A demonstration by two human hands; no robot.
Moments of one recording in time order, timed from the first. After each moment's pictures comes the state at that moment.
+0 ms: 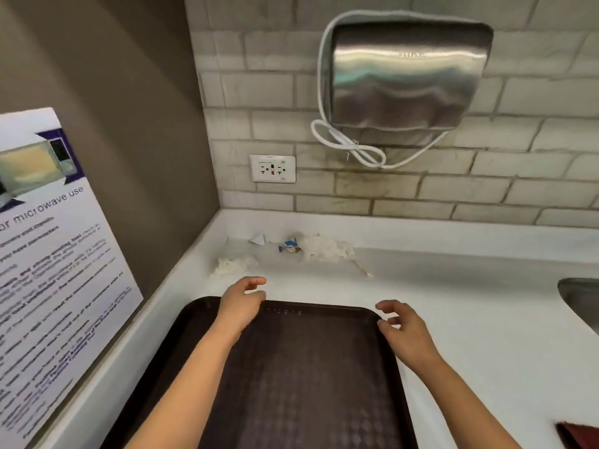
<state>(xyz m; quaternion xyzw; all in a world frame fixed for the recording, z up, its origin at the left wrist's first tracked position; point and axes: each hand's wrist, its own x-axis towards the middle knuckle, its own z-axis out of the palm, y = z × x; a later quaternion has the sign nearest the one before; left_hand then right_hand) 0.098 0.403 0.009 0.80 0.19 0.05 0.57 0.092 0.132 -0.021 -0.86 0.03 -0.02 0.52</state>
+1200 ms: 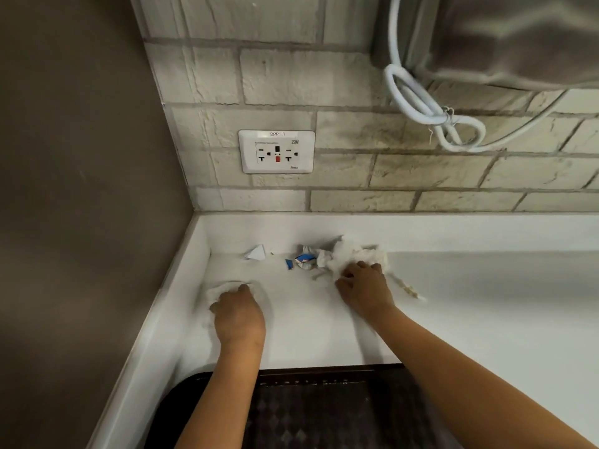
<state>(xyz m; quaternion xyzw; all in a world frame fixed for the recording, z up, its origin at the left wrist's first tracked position) 0.282 0.469 -0.083 0.97 0.20 0.00 0.12 0.323 0.255 -0.079 -0.99 0.01 -0.02 0.16</state>
